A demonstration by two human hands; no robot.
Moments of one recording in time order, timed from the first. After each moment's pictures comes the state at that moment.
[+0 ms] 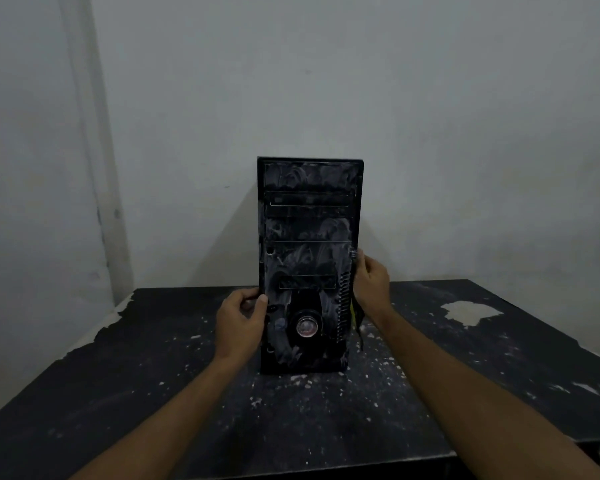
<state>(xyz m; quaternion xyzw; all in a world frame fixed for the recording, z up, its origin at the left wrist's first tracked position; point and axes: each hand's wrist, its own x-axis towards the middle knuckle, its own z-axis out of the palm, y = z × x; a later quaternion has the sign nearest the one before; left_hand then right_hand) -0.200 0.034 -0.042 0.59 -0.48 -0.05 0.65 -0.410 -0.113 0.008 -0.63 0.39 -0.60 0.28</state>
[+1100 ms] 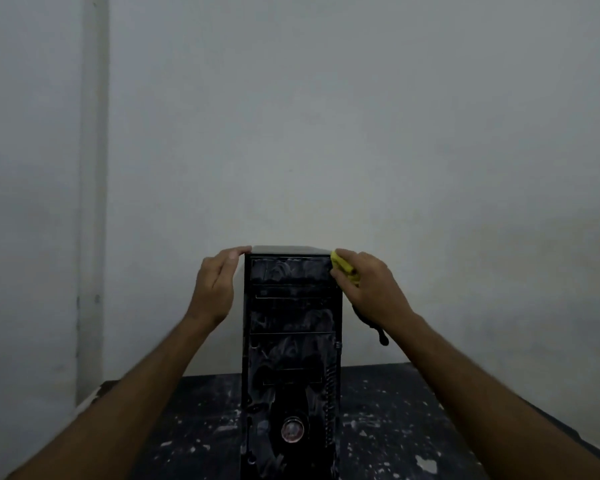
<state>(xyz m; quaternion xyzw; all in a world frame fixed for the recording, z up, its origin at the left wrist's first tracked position) -0.164 -0.001 0.171 0.41 -0.64 0.08 0.65 -0.454 -0.081 0.179 -0.80 0.25 -0.53 -0.13</state>
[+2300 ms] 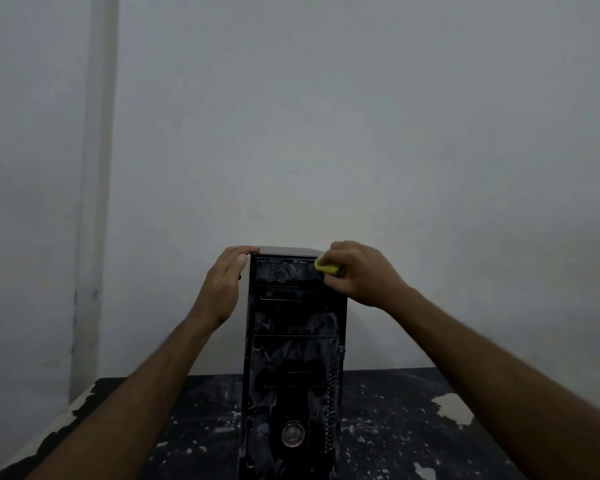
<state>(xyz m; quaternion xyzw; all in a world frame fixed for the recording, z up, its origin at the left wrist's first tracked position) -0.165 -0.004 0.171 0.39 -0.65 0.00 0.65 -0.437 -0.058 0.227 -0.87 0.20 -0.38 -0.24</state>
